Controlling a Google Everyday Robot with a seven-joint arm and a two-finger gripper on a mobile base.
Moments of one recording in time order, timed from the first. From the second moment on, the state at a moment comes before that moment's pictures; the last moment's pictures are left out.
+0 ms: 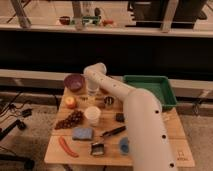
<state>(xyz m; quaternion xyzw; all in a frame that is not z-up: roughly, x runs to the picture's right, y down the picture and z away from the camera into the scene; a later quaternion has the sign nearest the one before) -0.101 0.059 0.968 -0.33 -0.11 0.01 0.94</state>
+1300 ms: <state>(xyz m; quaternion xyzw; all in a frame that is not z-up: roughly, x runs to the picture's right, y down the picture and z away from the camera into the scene) -0.097 0.063 0.971 -0.34 -0.10 -0.01 0.93</state>
